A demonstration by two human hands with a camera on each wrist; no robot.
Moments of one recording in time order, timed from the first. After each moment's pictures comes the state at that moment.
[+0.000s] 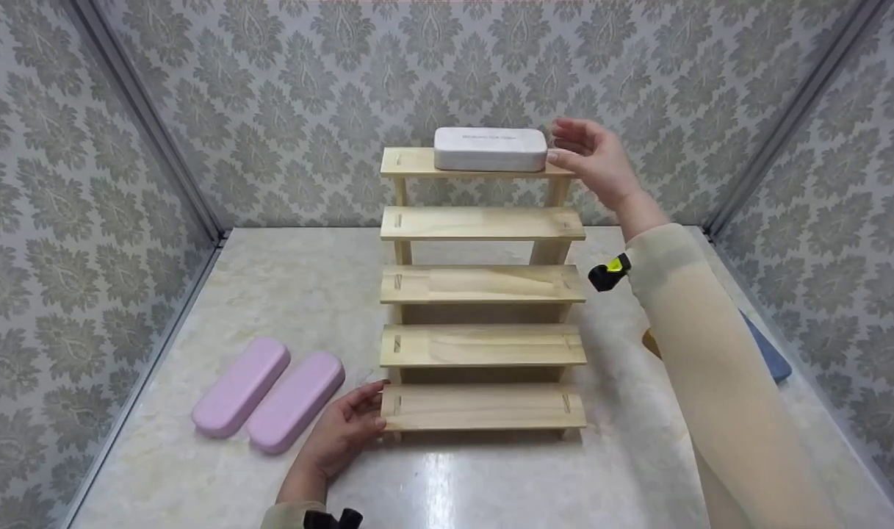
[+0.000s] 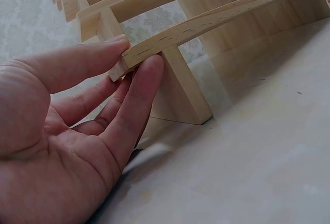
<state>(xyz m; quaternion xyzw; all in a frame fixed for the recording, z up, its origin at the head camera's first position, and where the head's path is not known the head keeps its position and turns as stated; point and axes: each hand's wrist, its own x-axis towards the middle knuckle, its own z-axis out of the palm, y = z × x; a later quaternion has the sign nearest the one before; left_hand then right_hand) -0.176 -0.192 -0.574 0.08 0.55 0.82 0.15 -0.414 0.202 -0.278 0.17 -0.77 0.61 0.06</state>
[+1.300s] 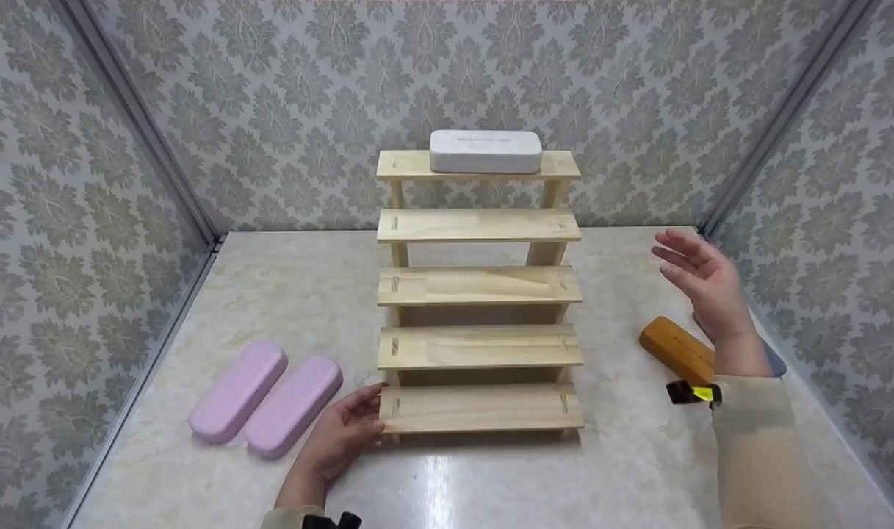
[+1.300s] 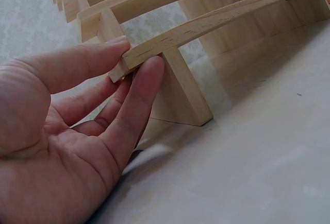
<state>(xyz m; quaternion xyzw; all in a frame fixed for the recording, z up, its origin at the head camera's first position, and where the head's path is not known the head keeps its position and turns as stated) -0.175 -0.191 -0.569 0.04 0.58 0.80 0.16 -0.299 0.349 -0.396 0.16 -0.69 0.70 0.12</state>
